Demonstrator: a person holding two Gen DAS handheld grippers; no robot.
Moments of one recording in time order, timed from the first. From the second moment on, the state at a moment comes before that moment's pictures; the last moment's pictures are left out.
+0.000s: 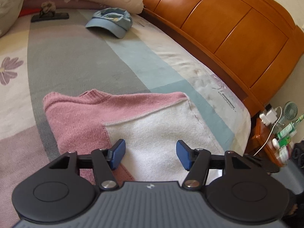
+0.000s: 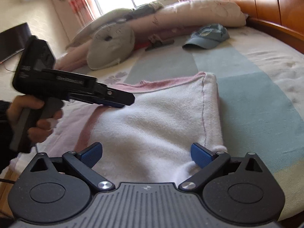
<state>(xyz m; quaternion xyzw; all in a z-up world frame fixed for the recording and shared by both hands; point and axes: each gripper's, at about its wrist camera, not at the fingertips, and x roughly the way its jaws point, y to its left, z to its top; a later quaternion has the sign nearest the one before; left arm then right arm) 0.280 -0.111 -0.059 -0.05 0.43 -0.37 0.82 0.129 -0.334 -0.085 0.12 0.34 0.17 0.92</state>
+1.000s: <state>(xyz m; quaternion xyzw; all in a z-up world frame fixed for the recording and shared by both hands) 0.199 -0.048 -0.025 0.04 0.38 -0.34 0.86 0.093 -0.265 -0.079 0.07 0.39 0.14 0.91</state>
